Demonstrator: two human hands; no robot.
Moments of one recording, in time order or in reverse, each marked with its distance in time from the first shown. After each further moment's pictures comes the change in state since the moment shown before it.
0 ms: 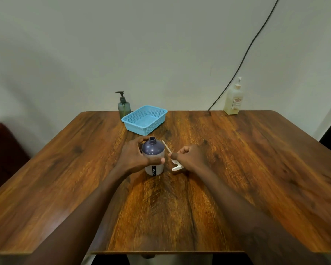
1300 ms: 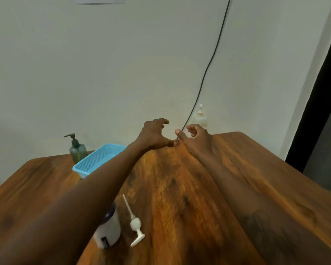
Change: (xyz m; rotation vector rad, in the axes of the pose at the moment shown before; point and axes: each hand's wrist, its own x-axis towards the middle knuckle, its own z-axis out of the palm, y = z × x) left_hand 0.237 0.158 0.111 0.298 -0.120 0.210; right_hand 0.141 0.001 -0.166 0.179 0.472 -0.142
